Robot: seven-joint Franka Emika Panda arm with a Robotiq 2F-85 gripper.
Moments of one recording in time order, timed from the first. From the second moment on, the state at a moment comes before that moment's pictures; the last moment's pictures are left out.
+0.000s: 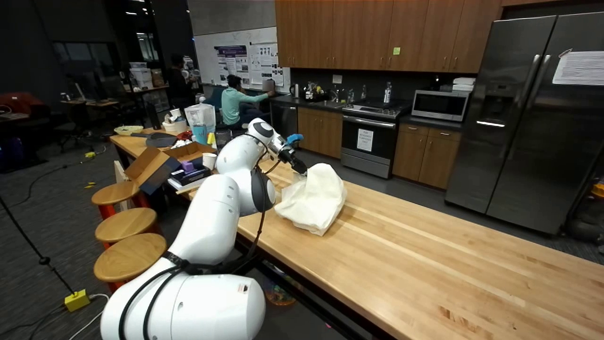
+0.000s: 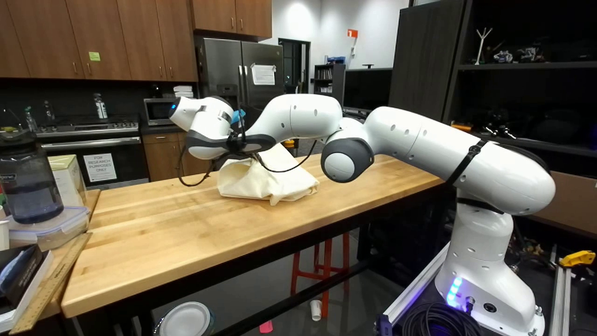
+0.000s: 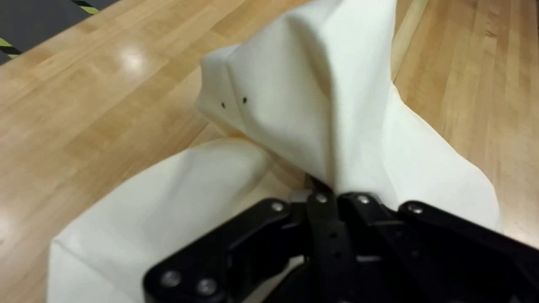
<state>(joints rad) 0.54 1.23 -0.21 -0.38 -0.66 1.30 -1.64</state>
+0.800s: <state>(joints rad) 0.14 1.18 -0.21 -0.37 -0.46 1.27 -1.49</state>
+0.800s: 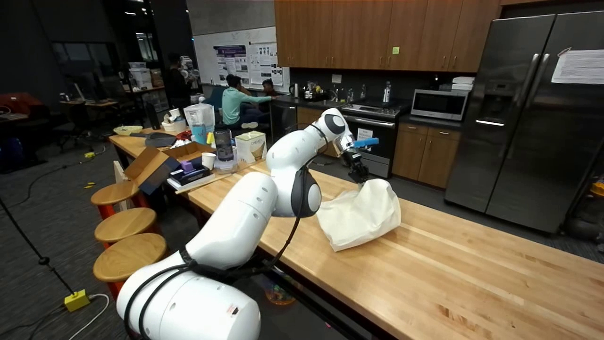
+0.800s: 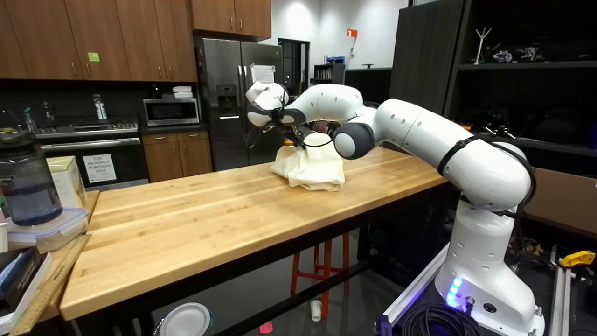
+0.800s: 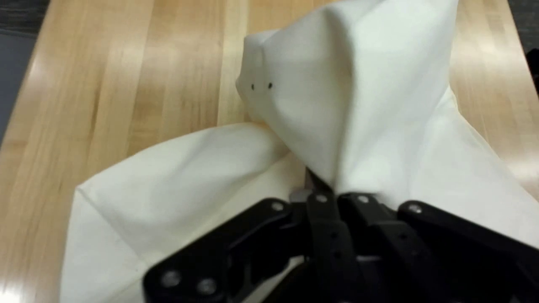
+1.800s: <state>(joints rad) 0.42 1.22 -0.17 -0.40 -0.49 1.24 -1.51</state>
